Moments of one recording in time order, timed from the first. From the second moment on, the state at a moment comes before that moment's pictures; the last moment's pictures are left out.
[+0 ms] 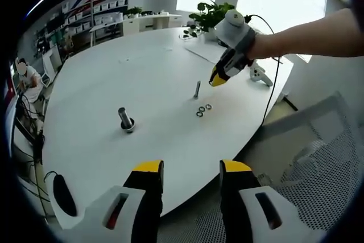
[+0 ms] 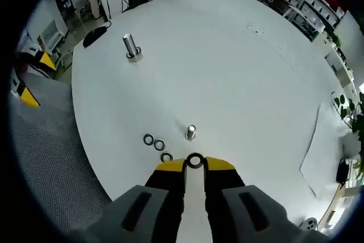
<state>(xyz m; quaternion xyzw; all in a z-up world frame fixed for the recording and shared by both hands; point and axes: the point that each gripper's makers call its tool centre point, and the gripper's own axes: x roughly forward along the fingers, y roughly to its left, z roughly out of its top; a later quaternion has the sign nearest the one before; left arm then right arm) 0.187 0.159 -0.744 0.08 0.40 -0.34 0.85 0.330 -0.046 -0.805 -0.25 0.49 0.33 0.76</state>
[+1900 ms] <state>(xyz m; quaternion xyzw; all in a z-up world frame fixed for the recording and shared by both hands) 0.184 0.162 -0.751 0.08 0.42 -0.34 0.84 0.342 -0.023 -0.863 -0.30 0.53 0.35 0.71</state>
